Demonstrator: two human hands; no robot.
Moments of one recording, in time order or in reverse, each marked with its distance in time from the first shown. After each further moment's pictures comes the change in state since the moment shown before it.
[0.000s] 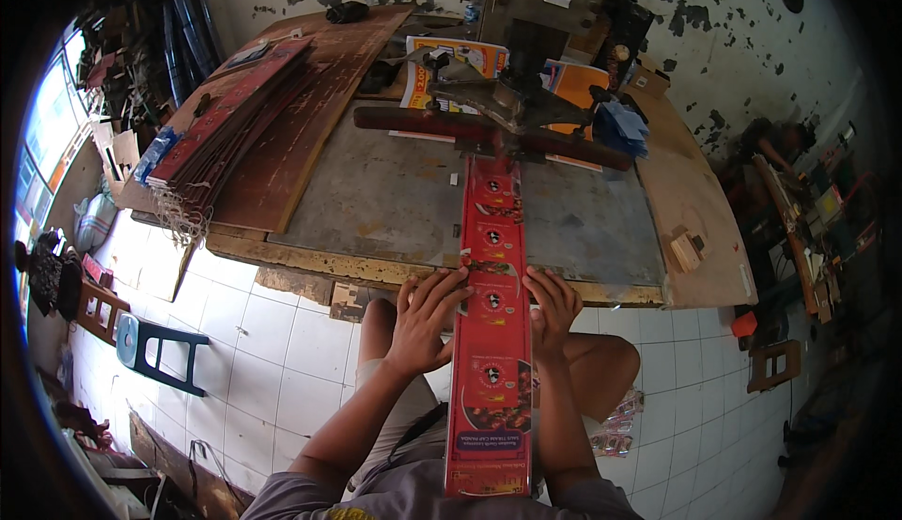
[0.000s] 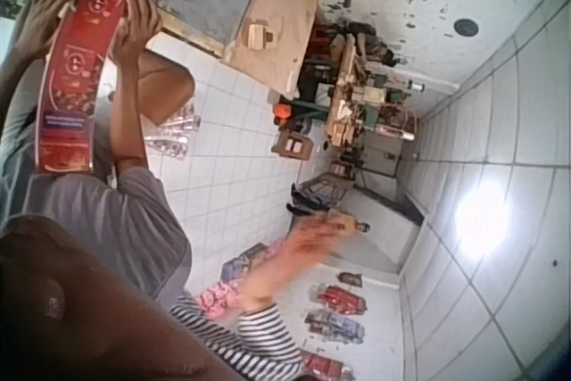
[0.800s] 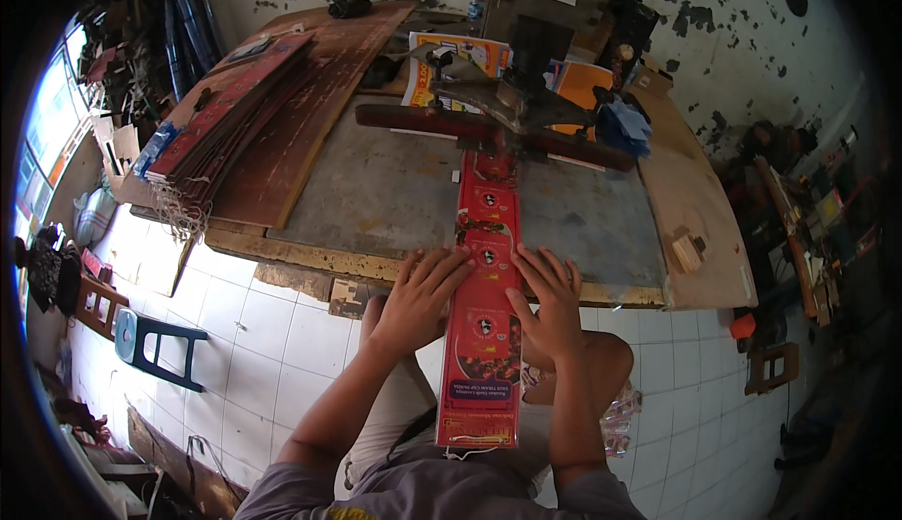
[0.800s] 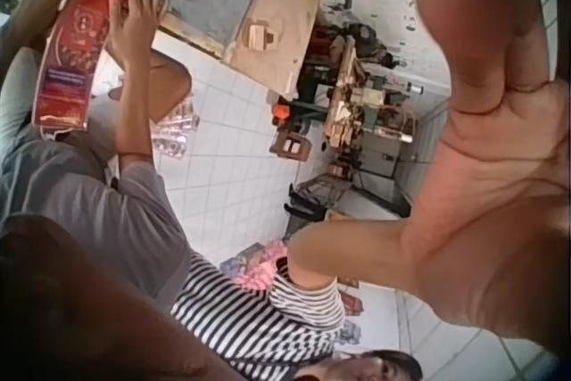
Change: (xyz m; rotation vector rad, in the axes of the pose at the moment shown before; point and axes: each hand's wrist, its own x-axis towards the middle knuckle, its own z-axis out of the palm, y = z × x) left_hand 0.032 -0.009 -0.021 0.183 -0.133 0.082; right_hand 0.052 -0.025 -0.030 -0.097 -0.424 0.090
